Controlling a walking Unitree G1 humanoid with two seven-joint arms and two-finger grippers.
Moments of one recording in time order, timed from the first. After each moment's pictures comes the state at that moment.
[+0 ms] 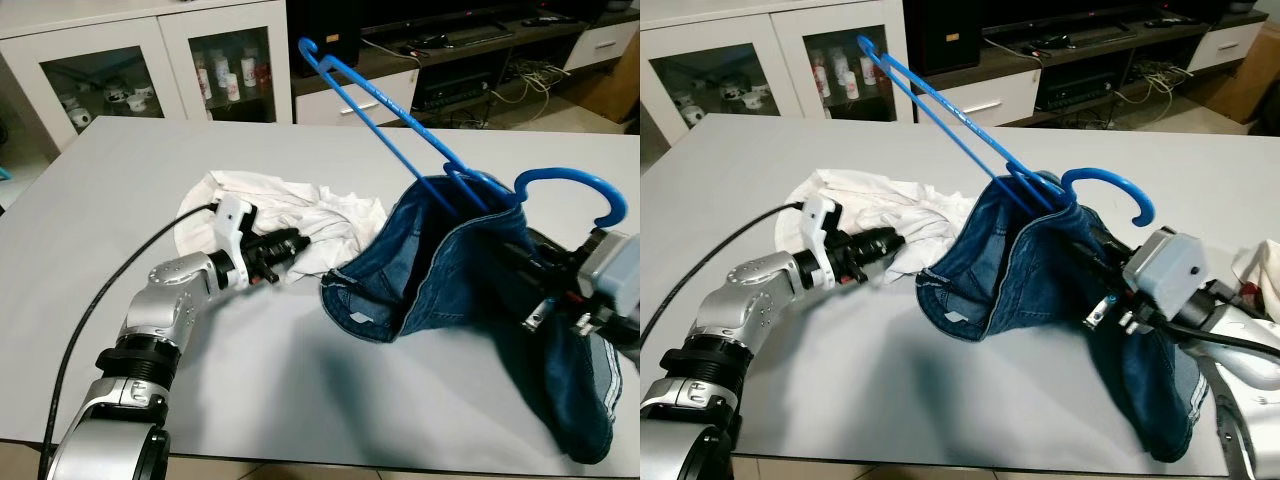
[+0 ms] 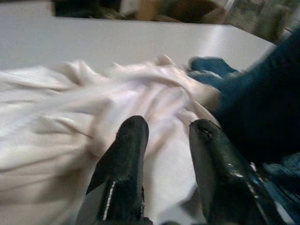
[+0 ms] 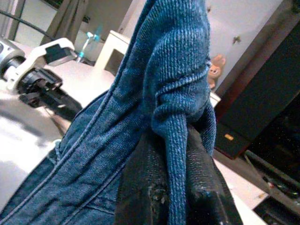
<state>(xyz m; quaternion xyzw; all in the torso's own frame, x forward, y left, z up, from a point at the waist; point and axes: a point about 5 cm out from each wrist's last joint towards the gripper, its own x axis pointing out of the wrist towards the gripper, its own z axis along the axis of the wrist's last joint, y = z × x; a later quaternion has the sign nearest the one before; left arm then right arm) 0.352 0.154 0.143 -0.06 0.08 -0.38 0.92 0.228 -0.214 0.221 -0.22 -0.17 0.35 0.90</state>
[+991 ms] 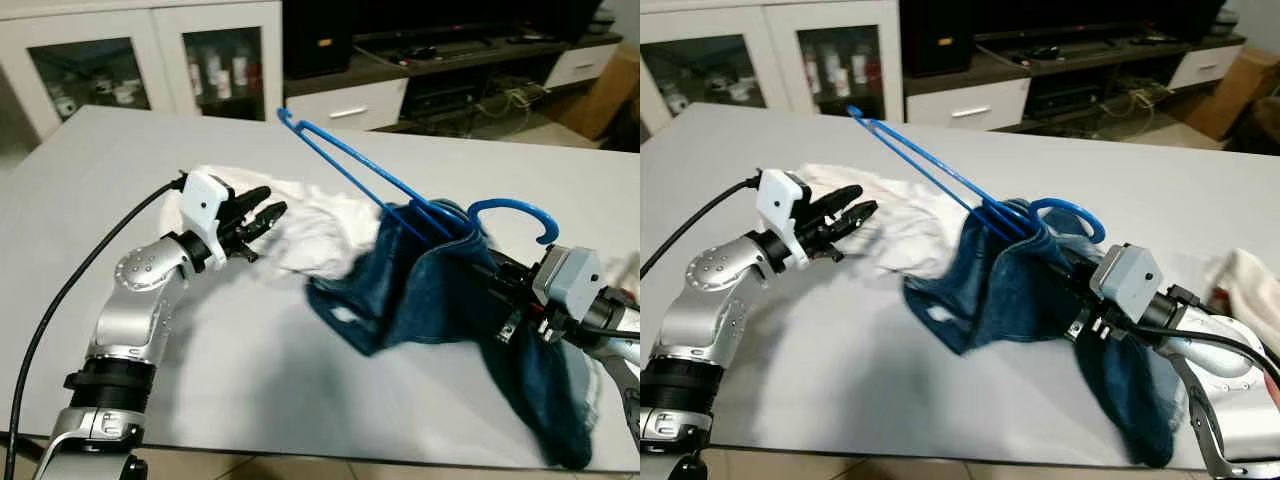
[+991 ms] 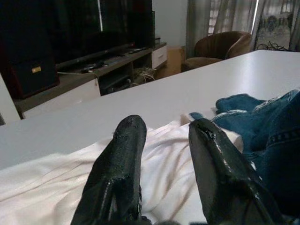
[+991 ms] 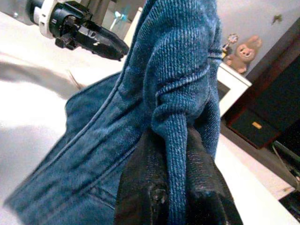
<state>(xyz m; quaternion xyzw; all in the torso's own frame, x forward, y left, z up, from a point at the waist) 0.336 0.168 0.183 0.07 -0.06 -0.34 0.94 0.243 -0.210 0.194 -0.22 -0.12 0.40 0.88</state>
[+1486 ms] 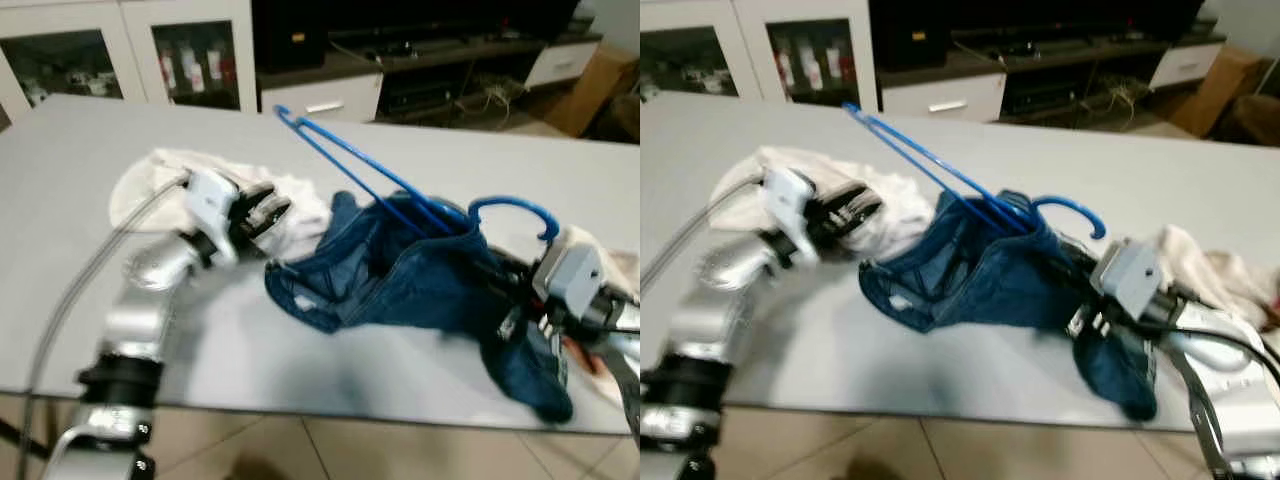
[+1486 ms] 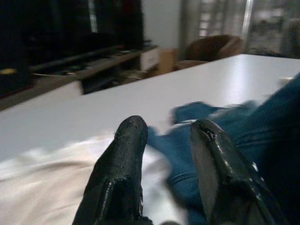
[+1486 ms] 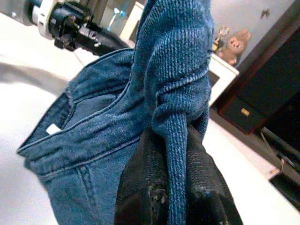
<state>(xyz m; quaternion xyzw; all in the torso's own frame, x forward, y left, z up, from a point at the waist) 0.338 0.150 0.179 0.06 -0.05 -0.35 0.93 0.245 -0.215 0.191 -0.22 -0.11 0.39 0.88</state>
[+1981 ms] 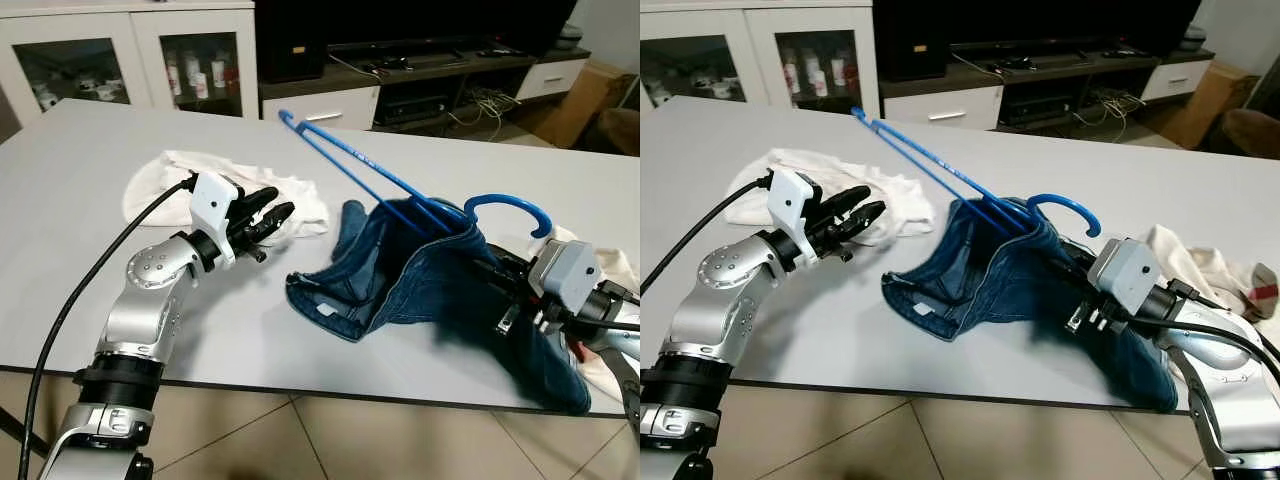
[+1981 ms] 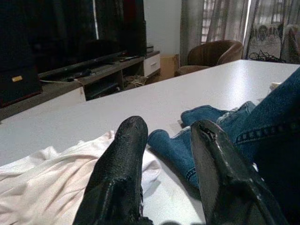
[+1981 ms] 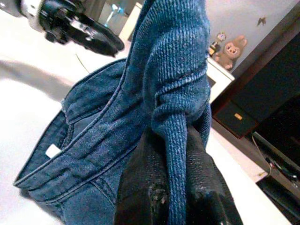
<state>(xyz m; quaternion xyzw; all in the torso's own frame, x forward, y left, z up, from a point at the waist) 0.339 0.159 0.181 0.07 -0.05 -0.34 0.94 0.251 -0.214 0.193 -0.23 -0.11 0.38 0.89</state>
